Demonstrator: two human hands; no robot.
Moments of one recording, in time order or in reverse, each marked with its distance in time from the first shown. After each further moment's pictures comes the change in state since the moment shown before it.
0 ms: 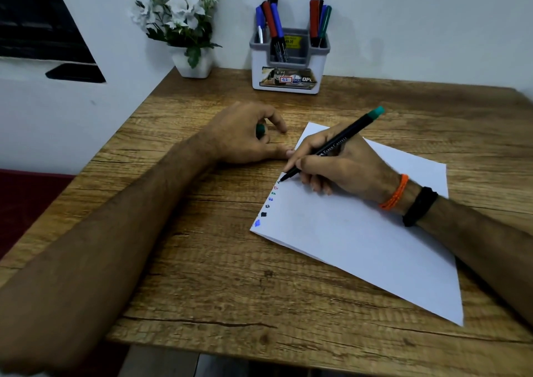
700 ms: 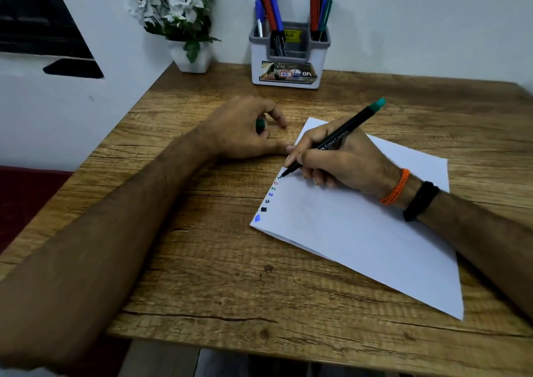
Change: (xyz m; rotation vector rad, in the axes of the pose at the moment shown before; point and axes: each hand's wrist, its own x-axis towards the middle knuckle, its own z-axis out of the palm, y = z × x) left_hand 0.001 0.000 0.000 0.032 -0.004 0.003; right_hand 0.000 -0.001 0.000 -0.018 0.006 -0.033
